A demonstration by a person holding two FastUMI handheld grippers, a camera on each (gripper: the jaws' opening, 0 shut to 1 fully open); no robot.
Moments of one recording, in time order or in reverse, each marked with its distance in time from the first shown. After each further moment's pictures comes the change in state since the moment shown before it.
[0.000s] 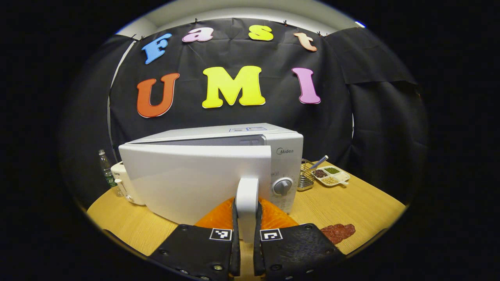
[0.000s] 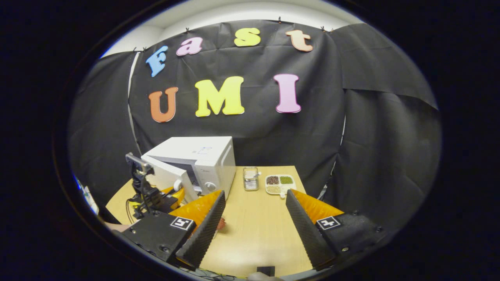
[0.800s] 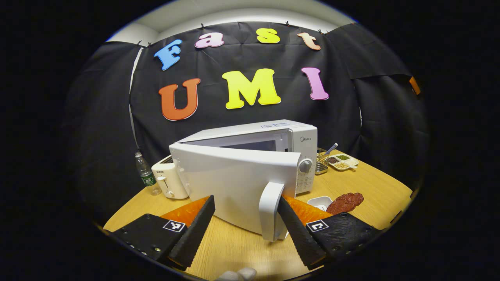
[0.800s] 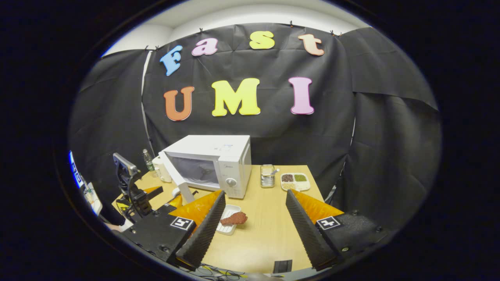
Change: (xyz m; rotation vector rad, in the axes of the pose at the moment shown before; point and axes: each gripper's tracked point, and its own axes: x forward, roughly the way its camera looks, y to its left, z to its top) left arm -0.094 0.070 -0.010 0.066 0.022 0.107; right arm -0.030 0.055 -0.025 -0.028 -0.011 0.051
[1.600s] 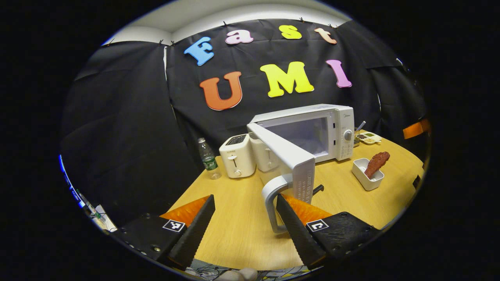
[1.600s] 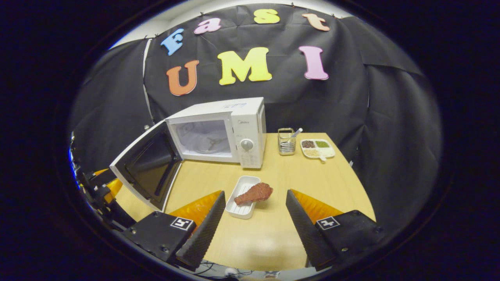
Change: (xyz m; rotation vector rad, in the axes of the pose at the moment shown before) left arm -0.121 0.186 -0.050 0.061 0.087 0.208; right arm 0.096 0.056 -0.138 0.071 0.201 0.072
